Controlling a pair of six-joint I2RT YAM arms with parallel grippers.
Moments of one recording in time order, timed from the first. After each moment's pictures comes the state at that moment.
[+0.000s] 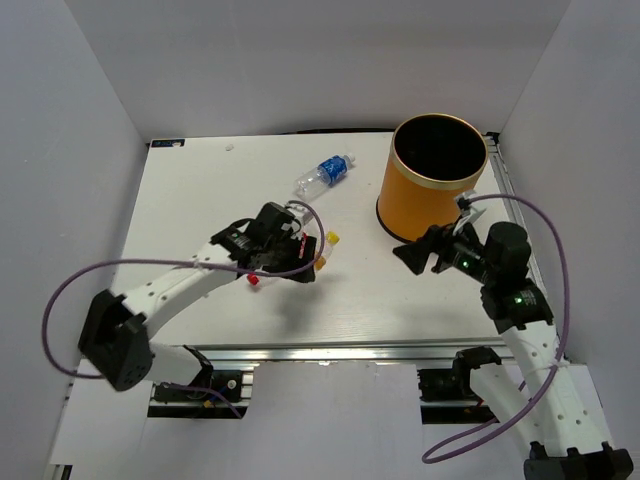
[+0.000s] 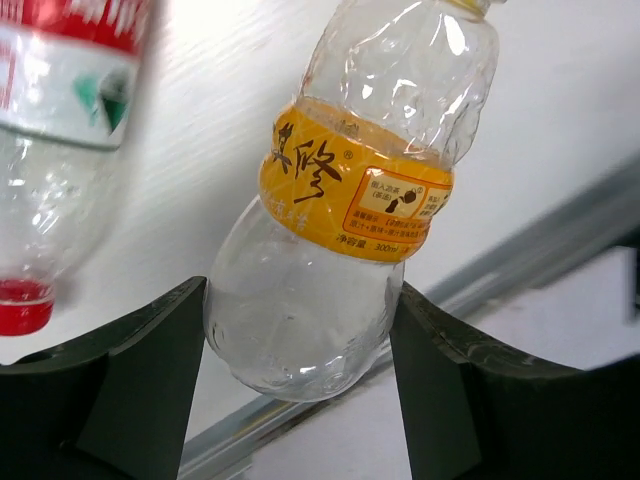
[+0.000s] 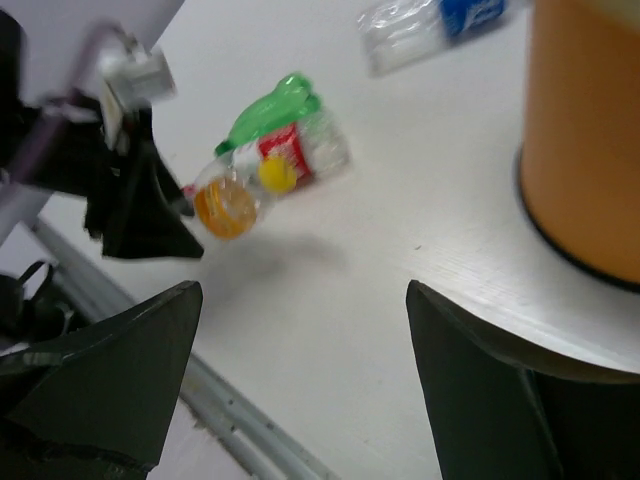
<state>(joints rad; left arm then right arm) -0.70 1.42 1.03 -0.64 0.09 -0.34 0.21 0.69 0.80 -0.40 -0.52 0.26</state>
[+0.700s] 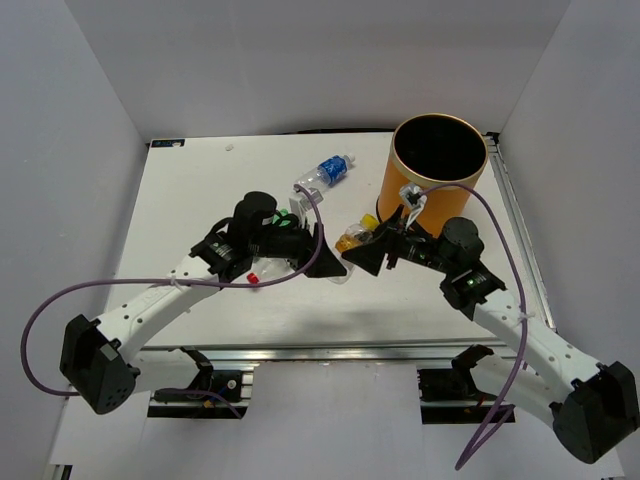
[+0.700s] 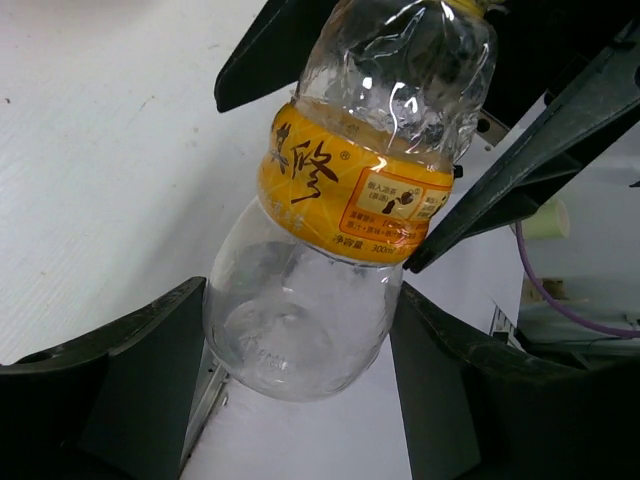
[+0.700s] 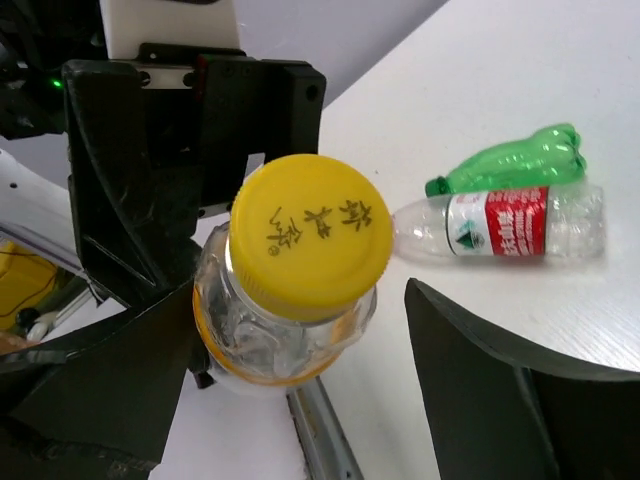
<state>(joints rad) -0.70 1.21 0.99 -0.22 0.68 -0.50 0.56 0.90 0.63 0.28 -0.63 0.54</state>
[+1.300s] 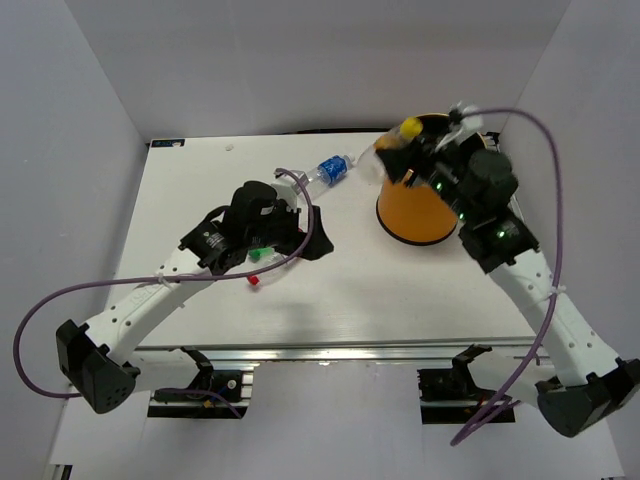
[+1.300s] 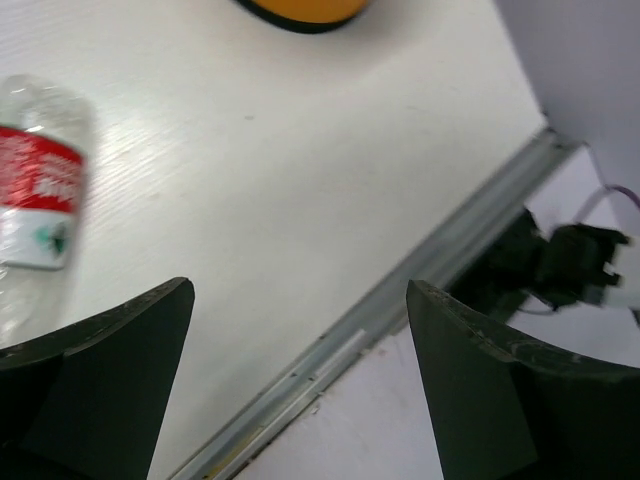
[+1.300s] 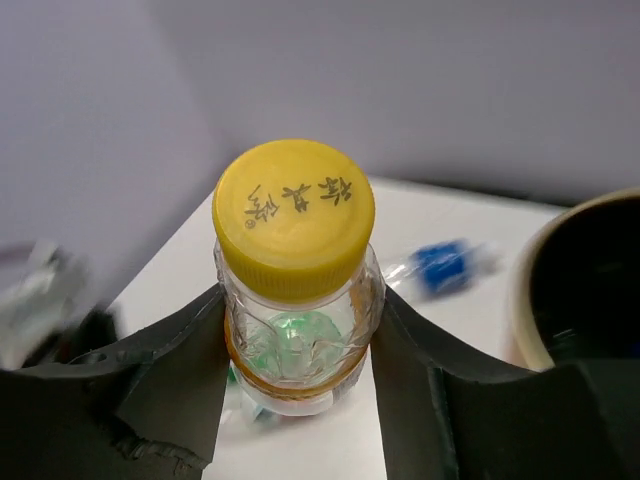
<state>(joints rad) -0.71 1.21 1.17 -0.49 0.25 -0.43 0.52 1.06 1.16 -0.04 -0.16 0.33</state>
